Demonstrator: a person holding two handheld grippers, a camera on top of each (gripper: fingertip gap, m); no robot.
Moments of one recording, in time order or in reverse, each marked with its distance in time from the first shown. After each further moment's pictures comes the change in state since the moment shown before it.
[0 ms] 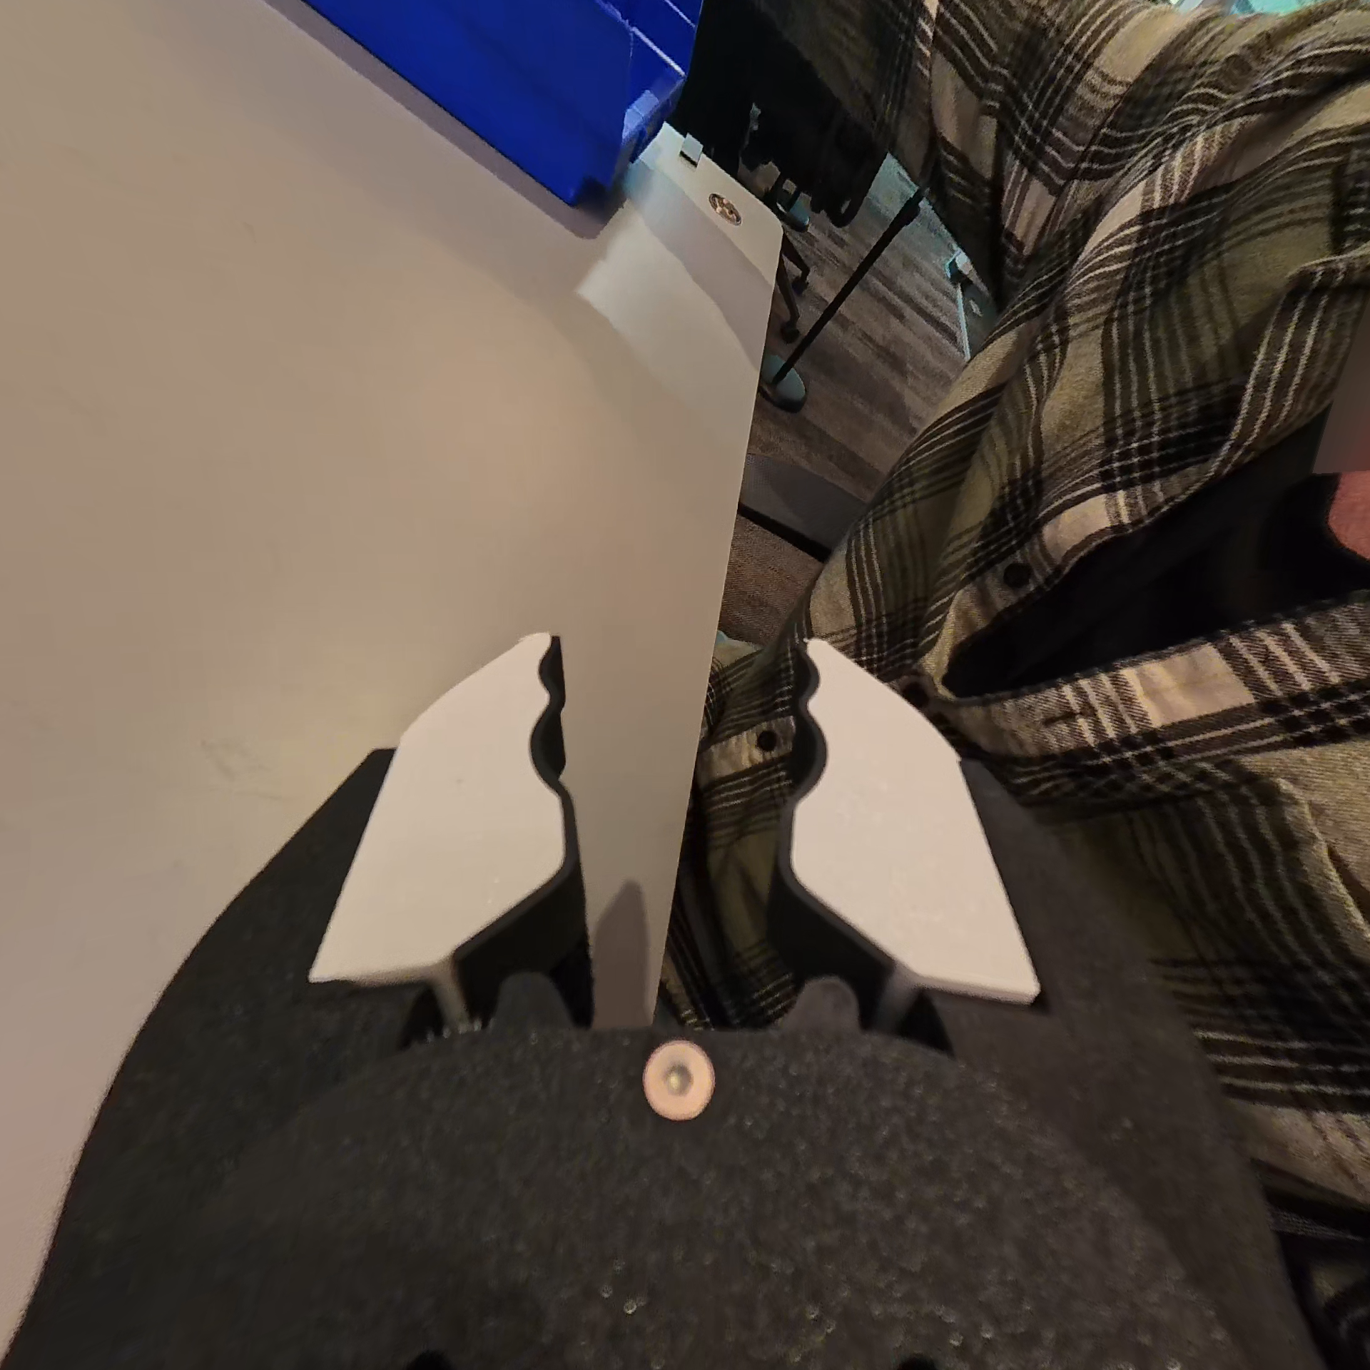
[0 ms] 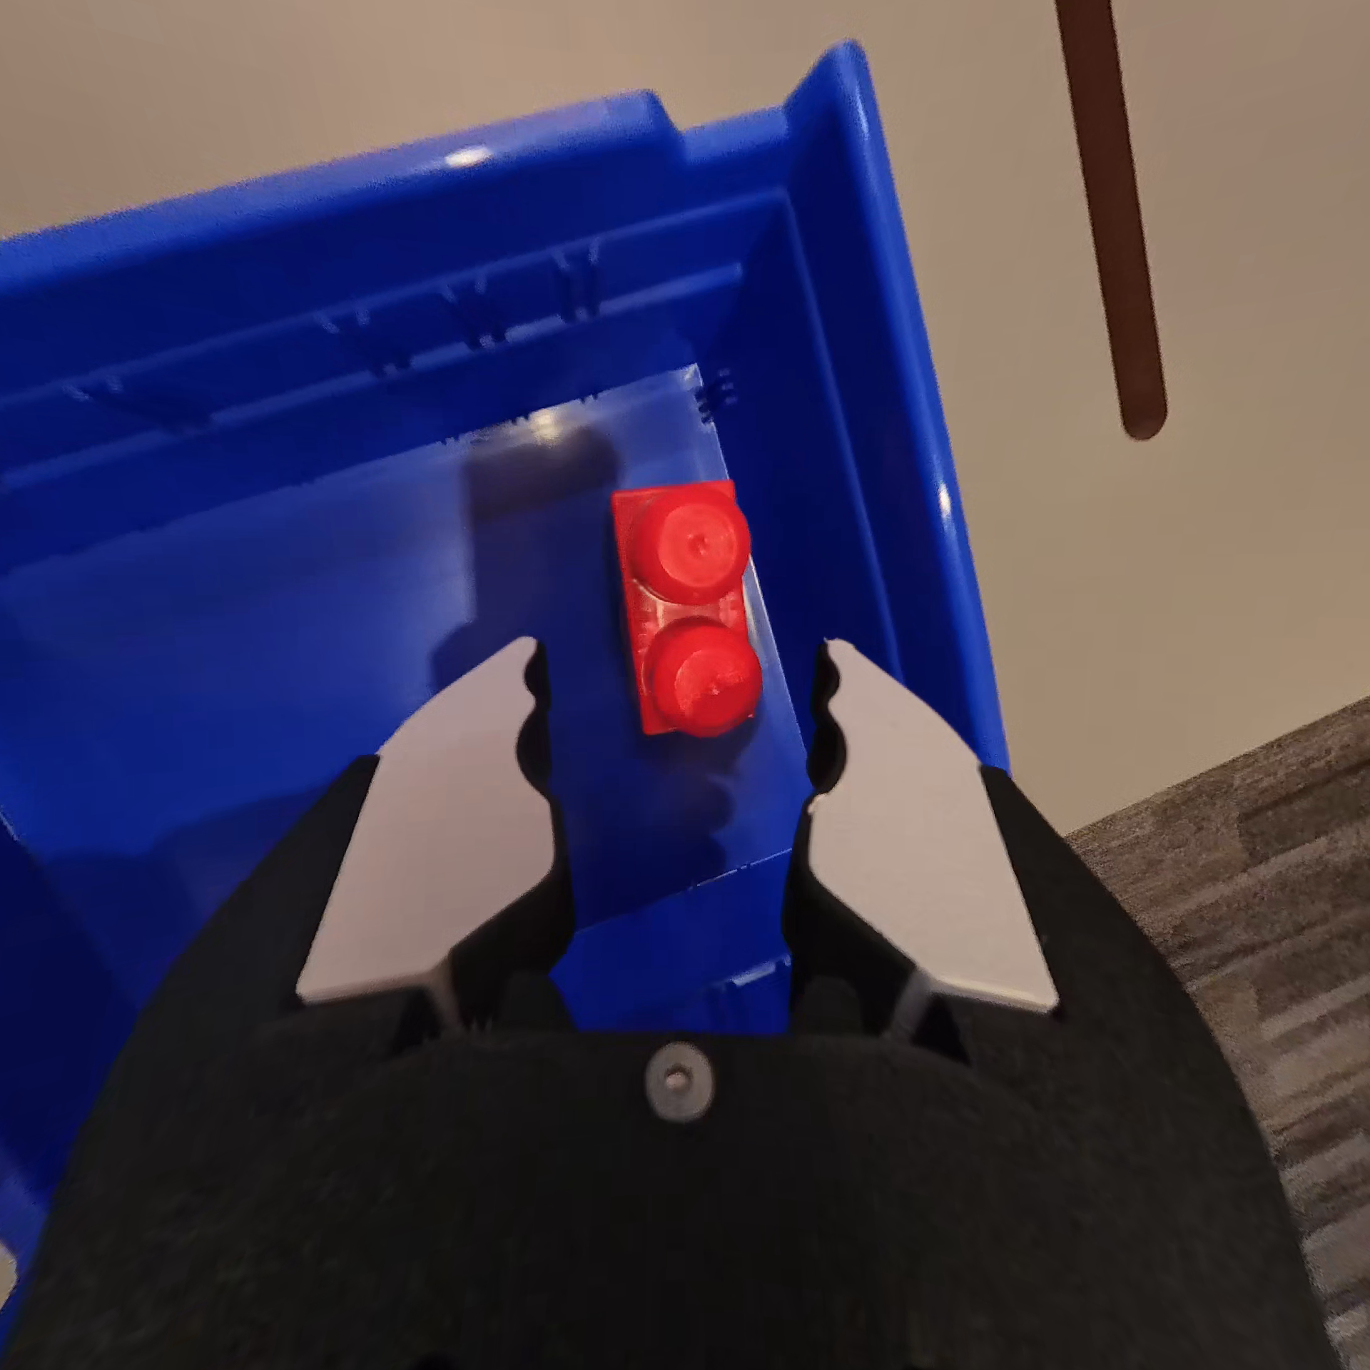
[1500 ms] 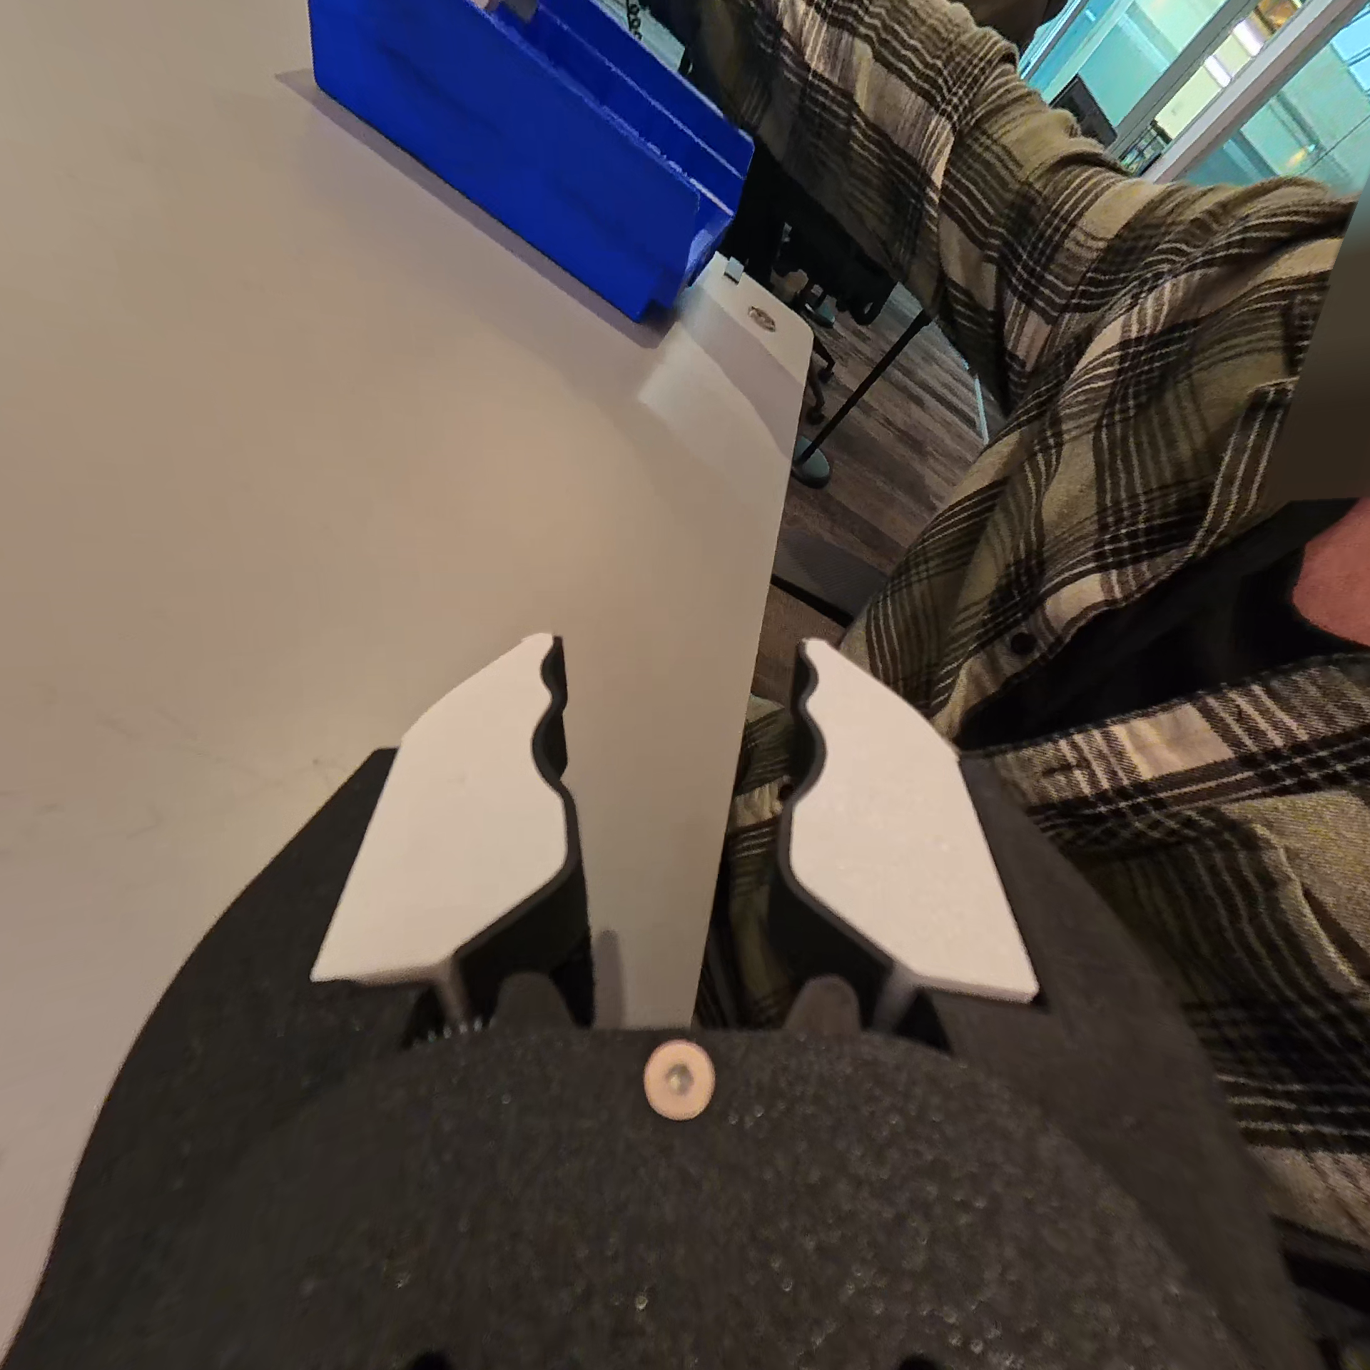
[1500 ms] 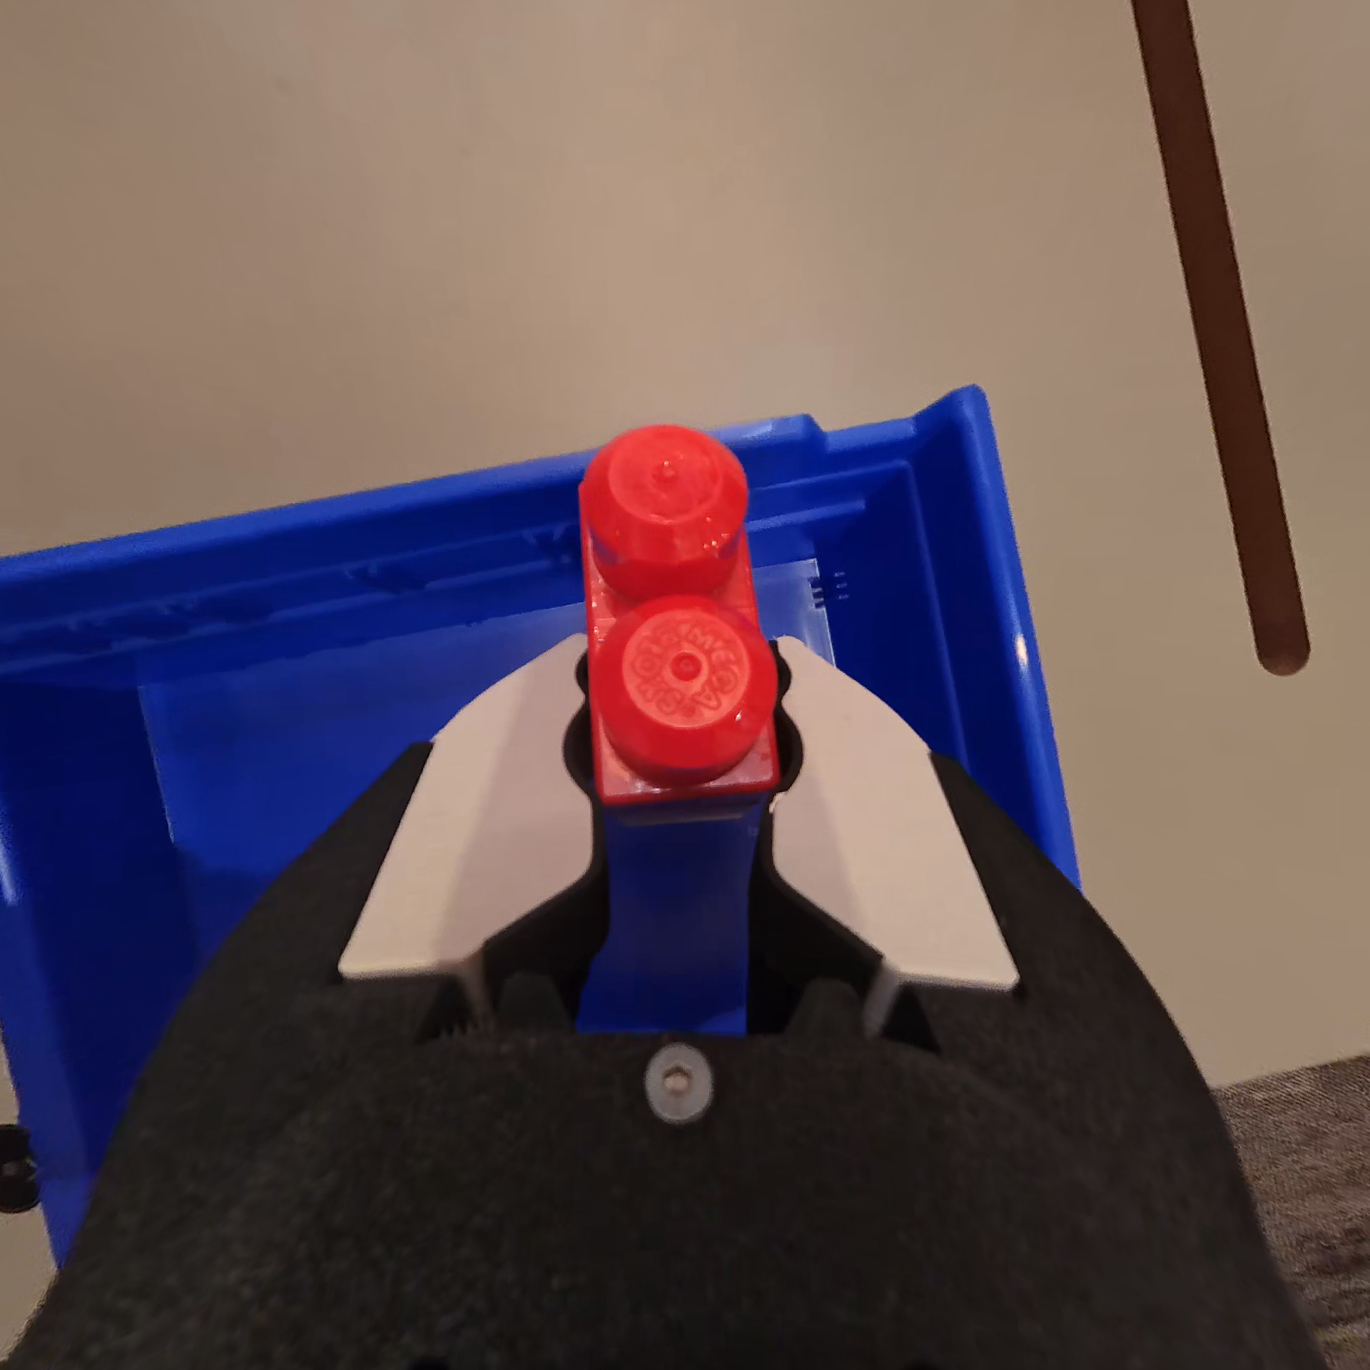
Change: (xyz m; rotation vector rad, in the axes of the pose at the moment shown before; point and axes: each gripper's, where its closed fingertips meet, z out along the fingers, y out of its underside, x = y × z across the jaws) left arm -0.016 -0.024 -0.020 0.104 -0.048 -0.013; right arm -0.034 -0.048 0.003 0.185 -0.206 -0.056
